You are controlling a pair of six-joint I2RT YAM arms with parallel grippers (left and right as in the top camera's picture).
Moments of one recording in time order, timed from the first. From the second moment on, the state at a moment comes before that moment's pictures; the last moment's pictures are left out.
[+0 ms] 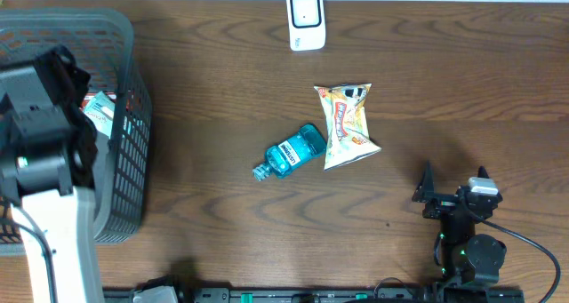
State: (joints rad) left arm 0.25 1.24 1.40 -0.83 -0.47 -0.75; right arm -0.09 0.01 0.01 -0.07 0.02 0.05
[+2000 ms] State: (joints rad) left arm 0.49 1.94 1.40 -0.74 0.23 -0.50; right arm -0.09 0.01 0.01 -0.07 0.02 0.05
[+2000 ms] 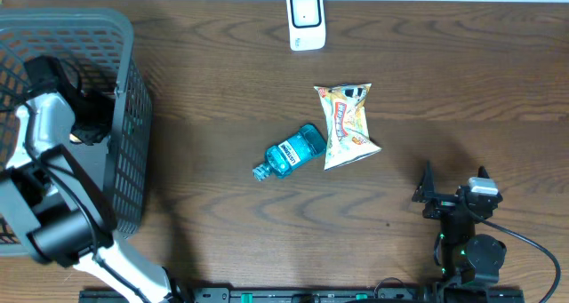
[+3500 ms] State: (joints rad) left arm -0.44 1.45 1.40 -0.73 0.52 -0.42; right arm -0.09 0.01 0.01 -0.07 0.02 0.05
